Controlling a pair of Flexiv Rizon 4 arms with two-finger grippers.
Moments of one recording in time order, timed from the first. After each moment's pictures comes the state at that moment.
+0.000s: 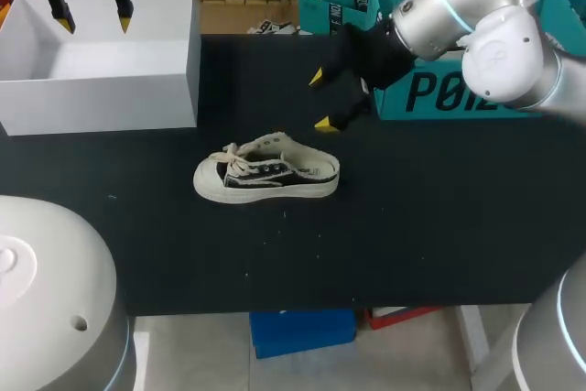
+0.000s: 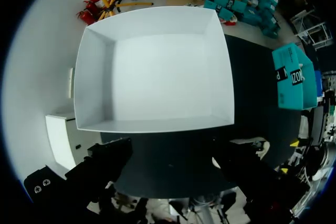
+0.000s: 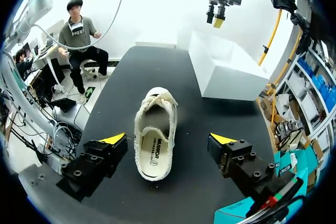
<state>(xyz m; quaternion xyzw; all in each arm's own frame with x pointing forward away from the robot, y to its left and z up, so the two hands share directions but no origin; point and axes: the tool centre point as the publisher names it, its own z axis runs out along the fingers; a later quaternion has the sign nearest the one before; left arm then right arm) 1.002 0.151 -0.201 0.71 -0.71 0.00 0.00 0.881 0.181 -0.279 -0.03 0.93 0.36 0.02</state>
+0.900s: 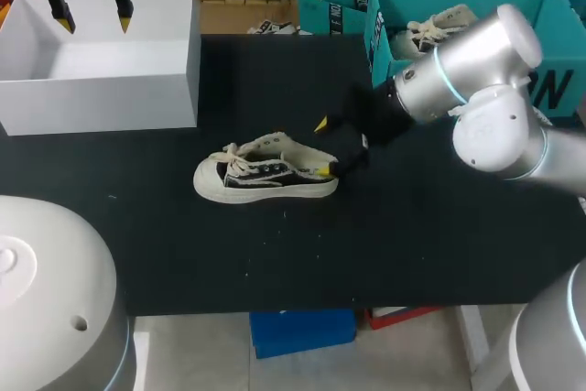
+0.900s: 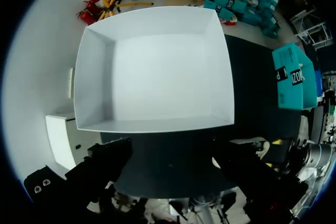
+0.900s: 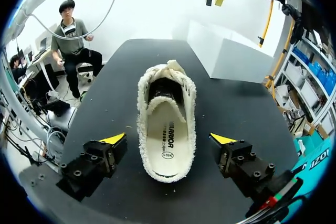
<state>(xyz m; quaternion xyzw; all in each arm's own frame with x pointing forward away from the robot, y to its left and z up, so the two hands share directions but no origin) 1.002 0.151 -0.201 0.71 -0.71 0.00 0.00 0.860 0.175 -0.370 0.00 0.92 0.38 0.03</state>
